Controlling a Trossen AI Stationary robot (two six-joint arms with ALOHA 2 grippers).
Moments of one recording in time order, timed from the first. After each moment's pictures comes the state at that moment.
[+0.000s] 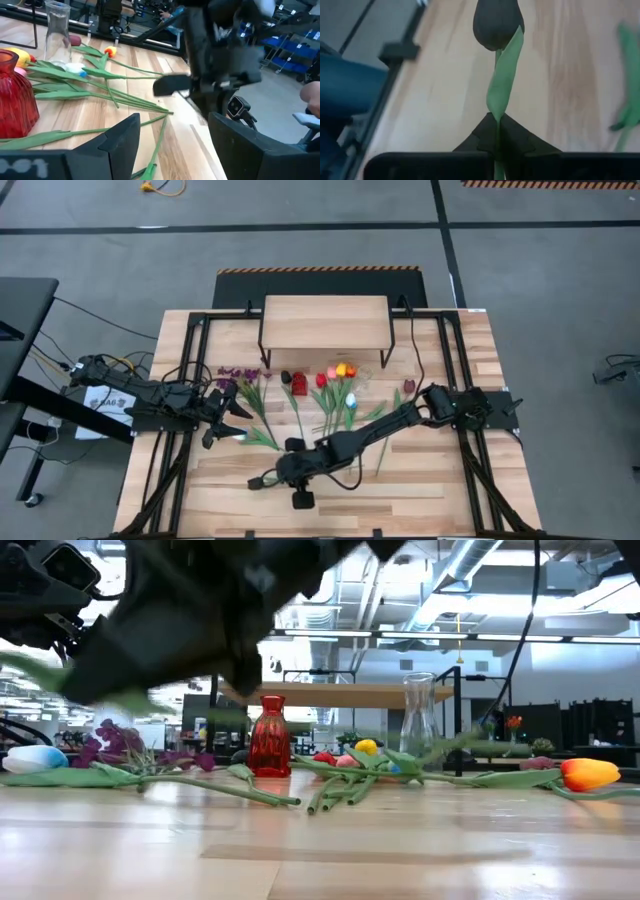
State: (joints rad) left arm -0.32 0.22 0.01 0.09 -0.04 -0.32; right arm 0.38 2.32 1.81 -0.24 -0.03 0.20
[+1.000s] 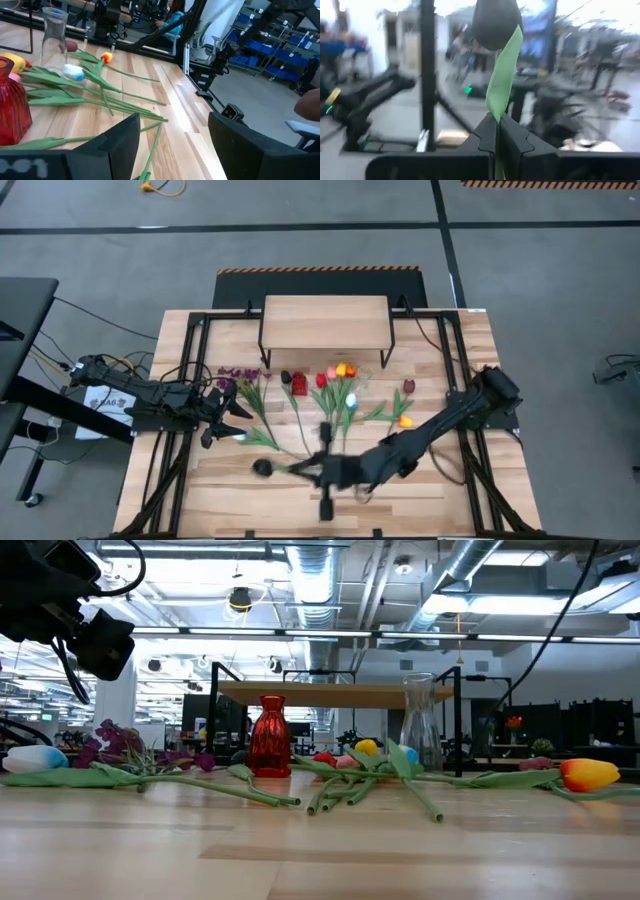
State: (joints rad) left arm -0.32 0.22 0.01 0.13 -0.03 -0.34; right arm 0.56 1.84 1.42 0.52 0.54 -0.16
